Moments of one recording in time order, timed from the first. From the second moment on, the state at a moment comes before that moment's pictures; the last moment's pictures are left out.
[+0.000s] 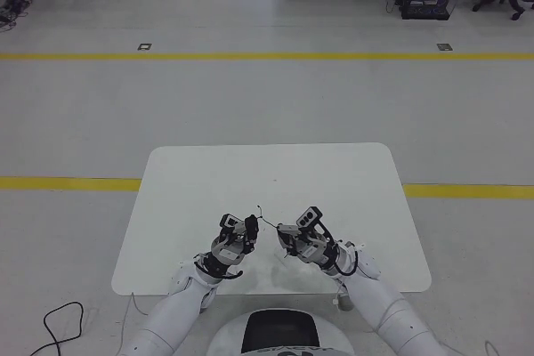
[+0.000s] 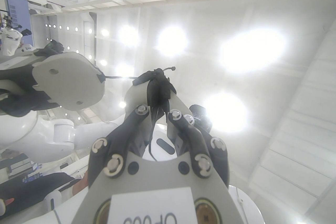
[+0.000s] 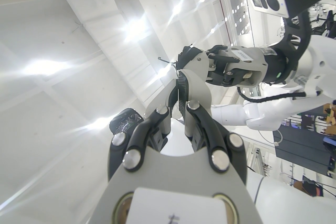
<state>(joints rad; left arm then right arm) 1.54 -1.28 -1.08 -1.28 -1.28 -0.33 -1.24 -1.42 -1.35 1.04 -1.12 1.07 -0.16 1.27</state>
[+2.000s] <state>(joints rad) 1.54 -1.28 -1.08 -1.28 -1.28 -0.33 -1.24 -1.44 -1.34 1.07 -1.08 1.06 -0.16 1.26</state>
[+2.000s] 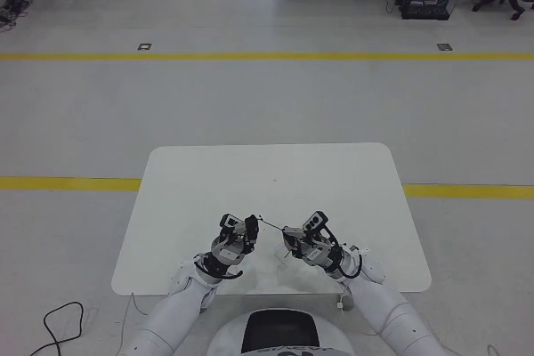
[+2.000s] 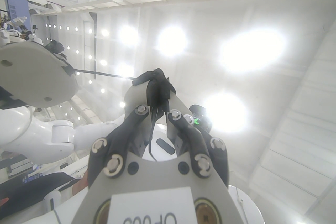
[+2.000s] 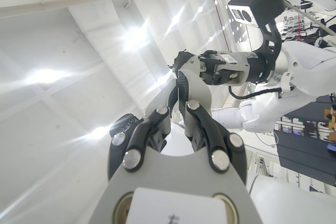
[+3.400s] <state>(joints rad) 1.54 -1.28 -1.08 -1.28 -1.28 -0.33 -1.24 -1.47 -1.31 1.18 -1.13 0.95 -0.21 1.18</state>
